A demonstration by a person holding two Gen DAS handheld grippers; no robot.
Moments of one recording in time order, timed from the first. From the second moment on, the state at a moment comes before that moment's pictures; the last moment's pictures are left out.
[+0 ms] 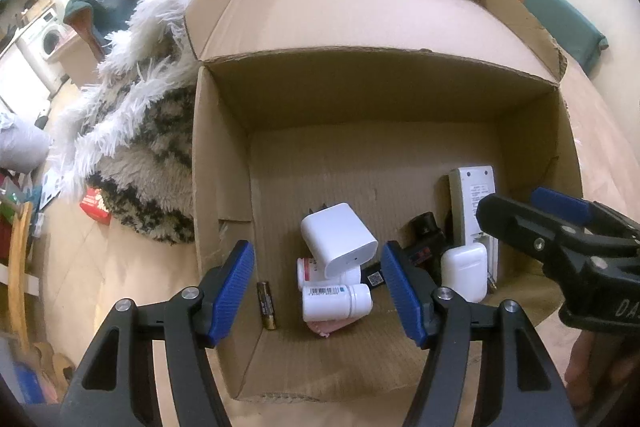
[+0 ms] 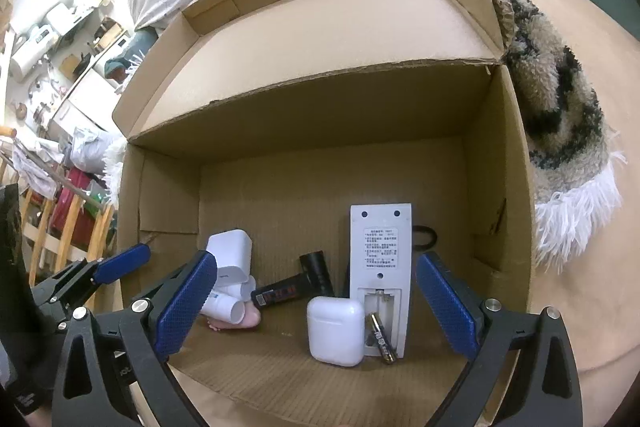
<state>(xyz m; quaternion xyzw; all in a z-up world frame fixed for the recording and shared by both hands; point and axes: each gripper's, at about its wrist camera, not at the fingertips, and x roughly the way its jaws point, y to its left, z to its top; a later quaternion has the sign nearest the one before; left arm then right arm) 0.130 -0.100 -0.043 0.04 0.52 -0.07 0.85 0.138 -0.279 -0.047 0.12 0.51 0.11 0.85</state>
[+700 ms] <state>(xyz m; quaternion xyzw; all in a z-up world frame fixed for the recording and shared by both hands) 0.110 -0.081 -0.011 0.03 0.49 -0.06 0.87 0.113 -0.292 -0.026 0.13 0.49 0.10 0.86</state>
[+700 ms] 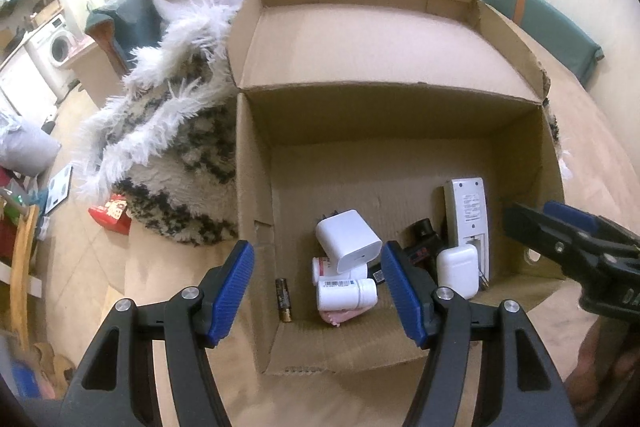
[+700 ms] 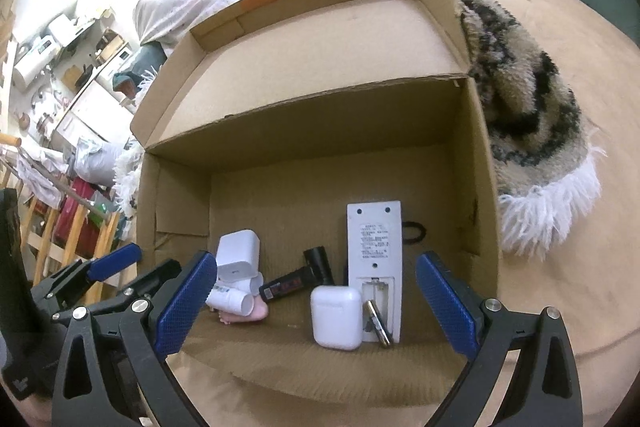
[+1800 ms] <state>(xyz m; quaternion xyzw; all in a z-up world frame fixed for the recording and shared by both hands) 0.048 -0.058 -0.043 0.00 0.55 -0.05 0.84 0.023 -0.326 -0.072 0.19 0.57 0.00 0.80</state>
